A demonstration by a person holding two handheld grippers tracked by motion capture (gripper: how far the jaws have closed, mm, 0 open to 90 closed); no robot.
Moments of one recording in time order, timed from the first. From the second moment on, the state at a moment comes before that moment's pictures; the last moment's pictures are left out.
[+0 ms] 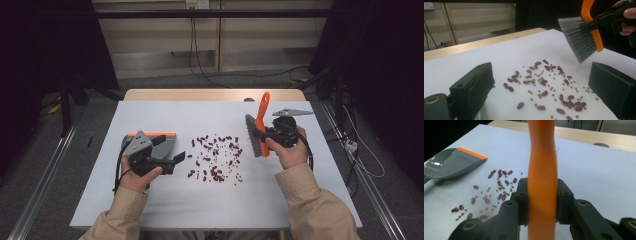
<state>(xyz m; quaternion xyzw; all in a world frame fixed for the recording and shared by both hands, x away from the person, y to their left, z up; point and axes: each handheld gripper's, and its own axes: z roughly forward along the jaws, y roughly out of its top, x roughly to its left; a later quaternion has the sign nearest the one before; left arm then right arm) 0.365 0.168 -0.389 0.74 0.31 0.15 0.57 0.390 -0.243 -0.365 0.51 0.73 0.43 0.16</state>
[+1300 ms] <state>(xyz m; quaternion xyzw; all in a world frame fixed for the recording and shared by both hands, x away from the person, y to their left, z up) 0.369 0.208 -0.405 0.73 0.35 0.16 0.57 0.417 -0.243 -0.413 0.52 0.76 0.35 0.17</state>
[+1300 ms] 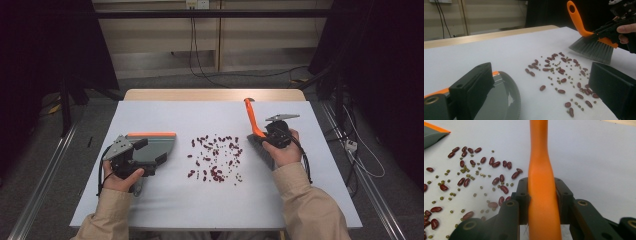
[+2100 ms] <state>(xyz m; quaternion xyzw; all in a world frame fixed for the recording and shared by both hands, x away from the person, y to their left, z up) 0.370 0.206 -0.406 0.73 0.35 0.16 0.57 0.411 -0.244 -0.411 0.50 0.77 0.36 0.16</state>
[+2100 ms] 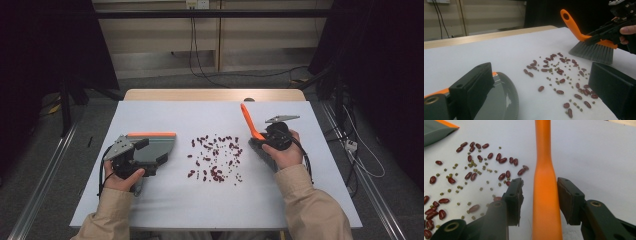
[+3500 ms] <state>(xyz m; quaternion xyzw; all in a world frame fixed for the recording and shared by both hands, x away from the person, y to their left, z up) 0.365 0.218 -0.411 0.73 0.35 0.15 0.56 0.403 -0.252 -0.404 0.50 0.77 0.35 0.18</state>
